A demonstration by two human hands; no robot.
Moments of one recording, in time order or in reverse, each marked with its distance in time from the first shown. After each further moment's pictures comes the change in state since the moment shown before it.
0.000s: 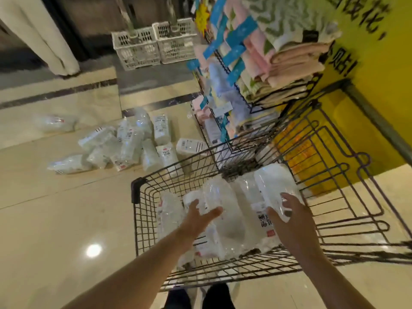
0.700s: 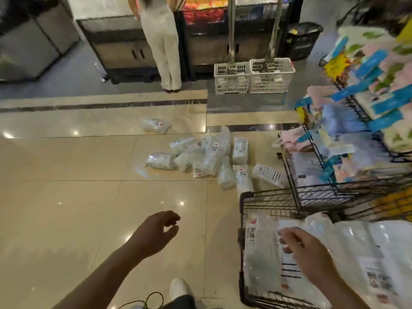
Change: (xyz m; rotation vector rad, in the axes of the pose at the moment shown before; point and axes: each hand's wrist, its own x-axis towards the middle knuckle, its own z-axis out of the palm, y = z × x) left_hand -0.142 -0.140 -0.391 0.651 0.474 0.247; right_hand -0.128 -0.186 0.170 0.023 -0.446 -0.151
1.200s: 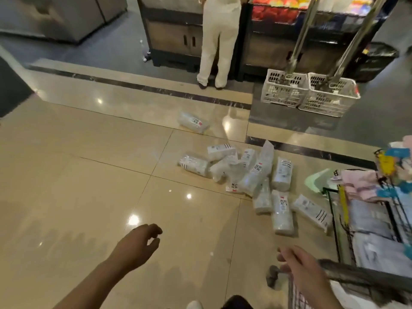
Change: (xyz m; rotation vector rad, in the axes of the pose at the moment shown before) left_hand 0.063 -0.257 -0.142 -0.026 0.015 -0.265; right_hand 0.097 -0.195 0.217 -0.016 -0.072 0.163
